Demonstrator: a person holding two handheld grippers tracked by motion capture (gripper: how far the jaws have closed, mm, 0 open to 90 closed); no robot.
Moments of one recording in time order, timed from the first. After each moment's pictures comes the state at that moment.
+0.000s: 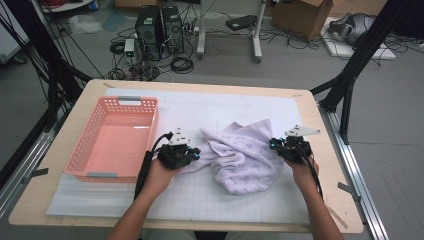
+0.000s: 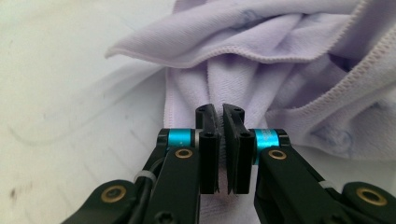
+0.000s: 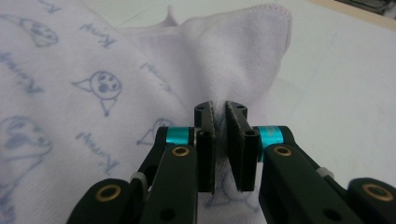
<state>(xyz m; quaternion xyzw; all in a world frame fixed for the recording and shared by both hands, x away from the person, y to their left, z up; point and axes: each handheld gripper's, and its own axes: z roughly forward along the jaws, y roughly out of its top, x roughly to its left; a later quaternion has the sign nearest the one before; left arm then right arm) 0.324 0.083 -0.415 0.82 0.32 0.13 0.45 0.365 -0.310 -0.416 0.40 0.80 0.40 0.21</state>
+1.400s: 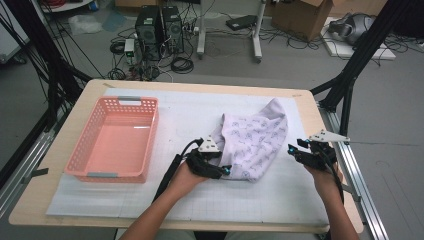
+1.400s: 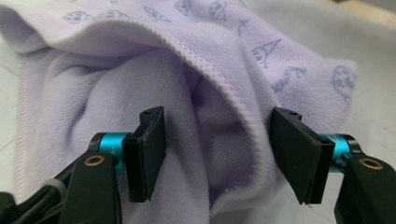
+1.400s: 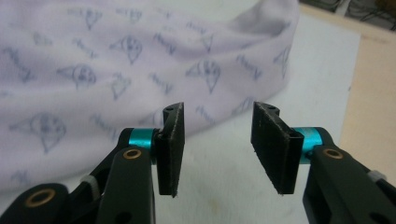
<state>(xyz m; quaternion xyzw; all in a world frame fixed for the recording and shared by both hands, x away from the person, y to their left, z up) 0.327 -0.004 -0.429 0.85 0.24 0.09 0.46 0.320 -0.366 -0.404 0.44 0.78 0.38 0.25</state>
